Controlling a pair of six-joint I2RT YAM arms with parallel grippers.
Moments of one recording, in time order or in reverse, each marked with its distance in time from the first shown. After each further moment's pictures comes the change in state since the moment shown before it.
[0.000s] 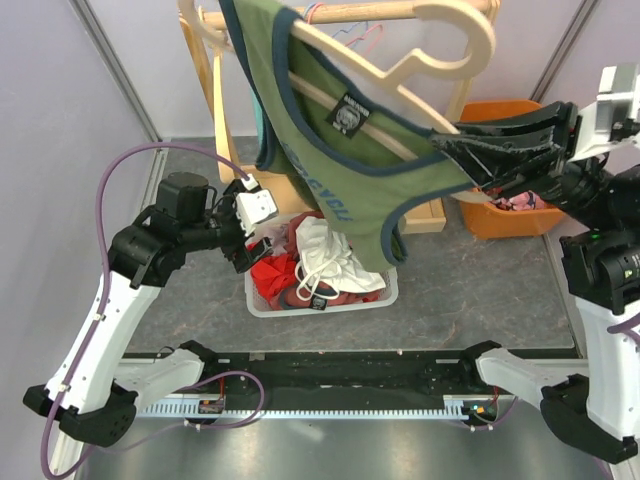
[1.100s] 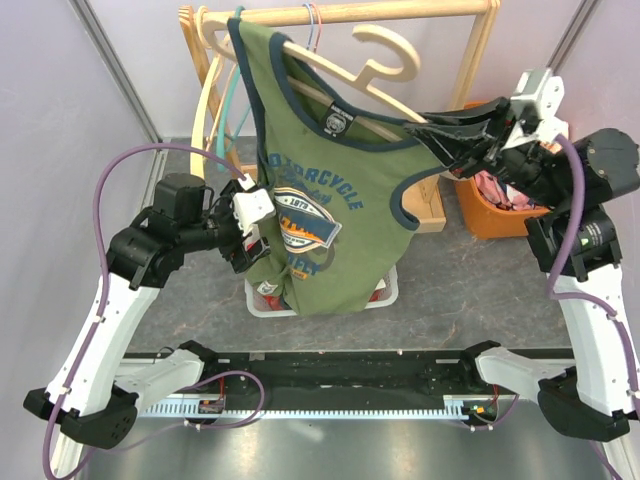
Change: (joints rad) left arm 0.023 -0.011 -0.010 0.001 0.003 0.000; right arm 0.001 0.063 -0.099 0.023 0.052 -0.276
